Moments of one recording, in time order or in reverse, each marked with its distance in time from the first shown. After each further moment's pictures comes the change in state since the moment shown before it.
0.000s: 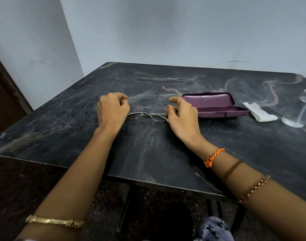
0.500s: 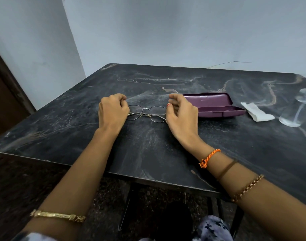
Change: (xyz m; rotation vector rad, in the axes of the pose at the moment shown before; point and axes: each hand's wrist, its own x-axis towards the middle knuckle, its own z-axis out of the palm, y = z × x) left_hand -0.004 -0.001 0.001 0.043 0.019 0.085; right_hand -0.007 -0.005 -0.005 0.098 0.093 -0.062
